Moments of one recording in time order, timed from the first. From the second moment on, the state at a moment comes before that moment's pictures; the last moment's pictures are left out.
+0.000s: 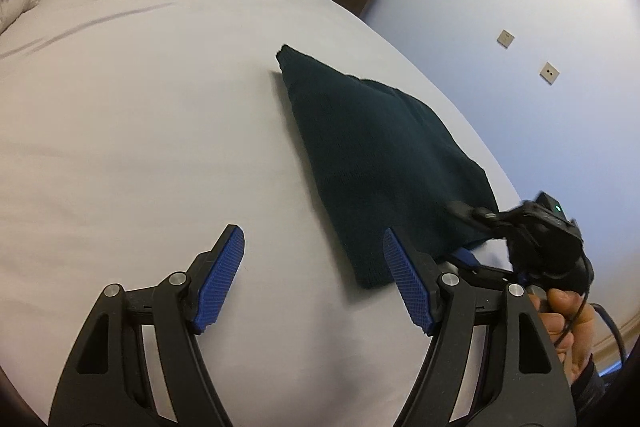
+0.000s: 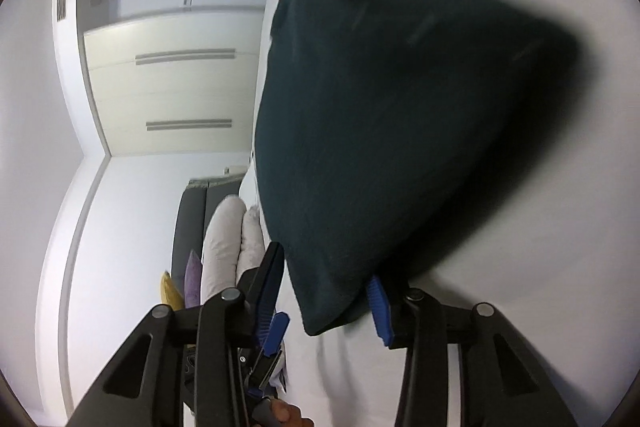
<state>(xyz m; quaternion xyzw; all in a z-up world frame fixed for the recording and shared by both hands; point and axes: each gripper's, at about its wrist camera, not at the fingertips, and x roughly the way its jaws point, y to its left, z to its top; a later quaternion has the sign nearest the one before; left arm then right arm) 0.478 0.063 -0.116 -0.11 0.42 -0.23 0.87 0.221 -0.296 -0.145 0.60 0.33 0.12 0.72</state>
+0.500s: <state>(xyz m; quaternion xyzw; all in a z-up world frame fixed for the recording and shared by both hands) 0.494 -0.014 -0.107 -0.04 0.40 -0.26 0.88 0.202 -0.298 -0.138 0.59 0.30 0.10 0.74</state>
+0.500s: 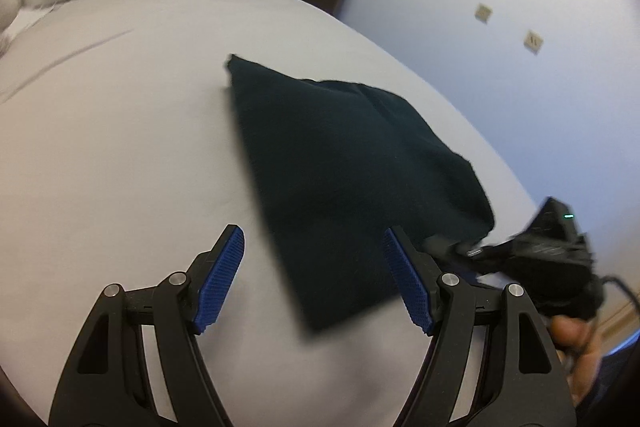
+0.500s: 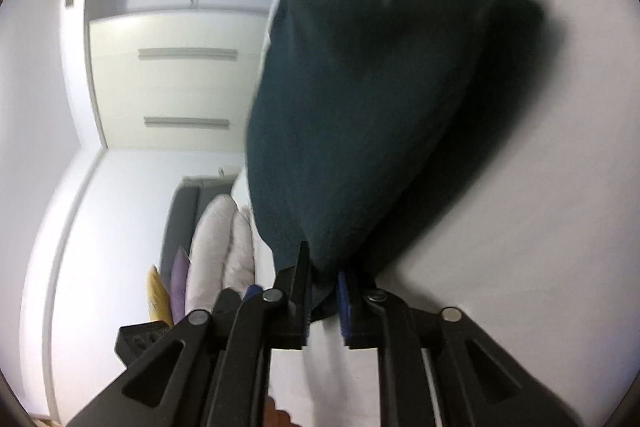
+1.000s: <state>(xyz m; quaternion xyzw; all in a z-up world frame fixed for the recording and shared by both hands) 0.526 -0.059 -0.152 0.03 0.44 -0.24 0.86 0.175 -0.370 -0.146 0.65 0.21 0.02 0.73</state>
